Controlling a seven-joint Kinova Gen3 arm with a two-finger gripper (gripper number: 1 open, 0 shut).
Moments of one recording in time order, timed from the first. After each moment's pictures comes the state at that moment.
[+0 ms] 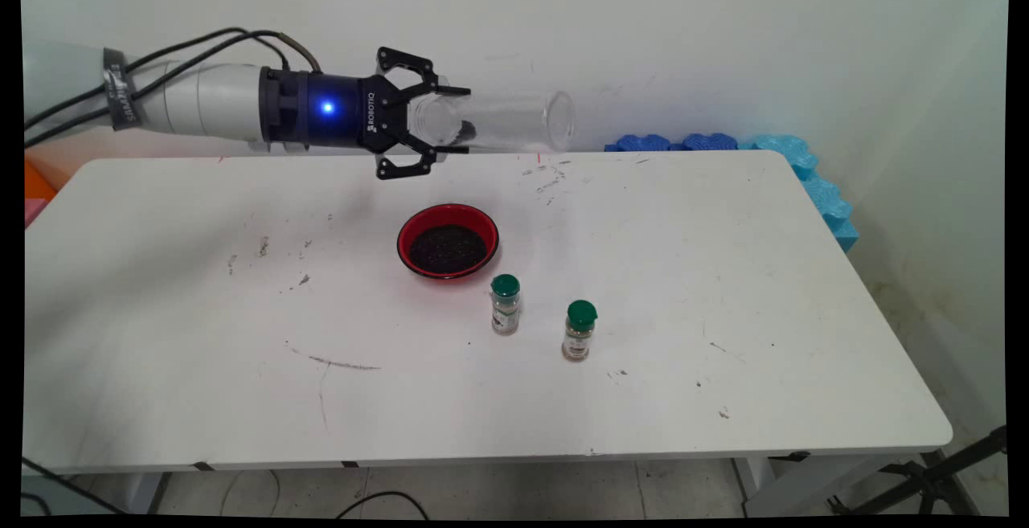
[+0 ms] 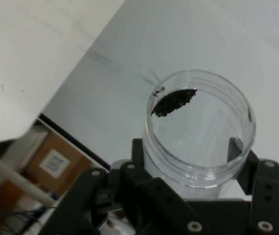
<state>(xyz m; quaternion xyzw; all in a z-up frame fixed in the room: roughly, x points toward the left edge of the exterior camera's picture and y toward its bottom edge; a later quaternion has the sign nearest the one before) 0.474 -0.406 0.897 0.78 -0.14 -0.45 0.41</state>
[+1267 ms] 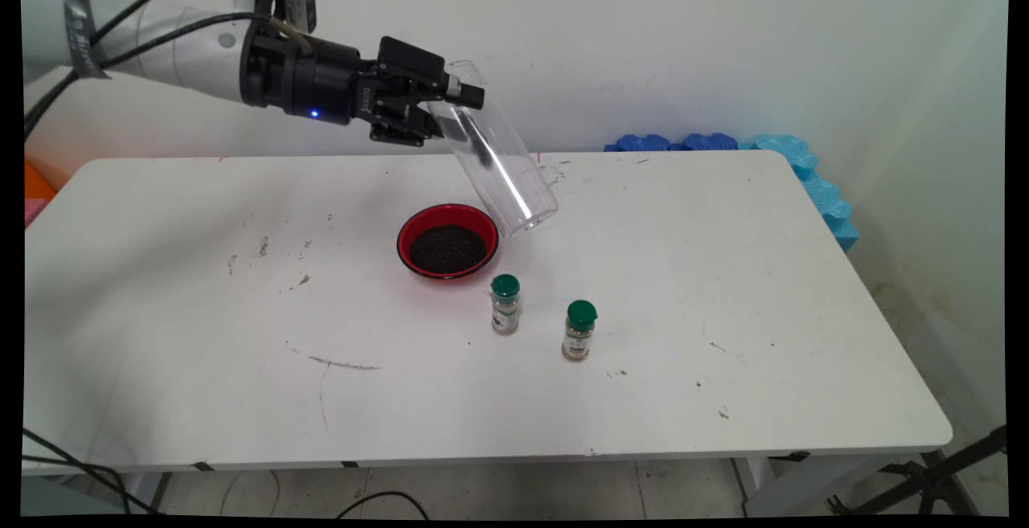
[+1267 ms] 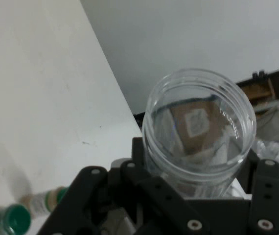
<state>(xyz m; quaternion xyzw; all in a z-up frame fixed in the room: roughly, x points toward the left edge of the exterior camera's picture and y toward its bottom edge) 0.459 -0.407 0.955 0.57 -0.58 -0.21 0.53</state>
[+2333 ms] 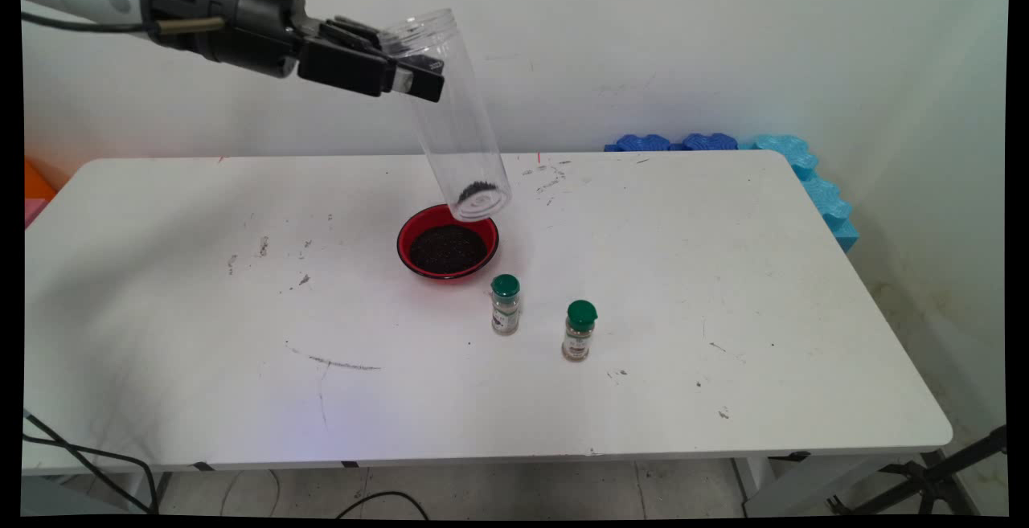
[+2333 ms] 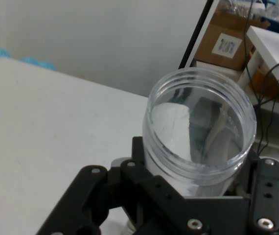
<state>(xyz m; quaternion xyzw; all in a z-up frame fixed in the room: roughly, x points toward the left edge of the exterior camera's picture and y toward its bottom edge) 0.462 -0.363 1.036 0.27 -0.79 0.02 0.56</state>
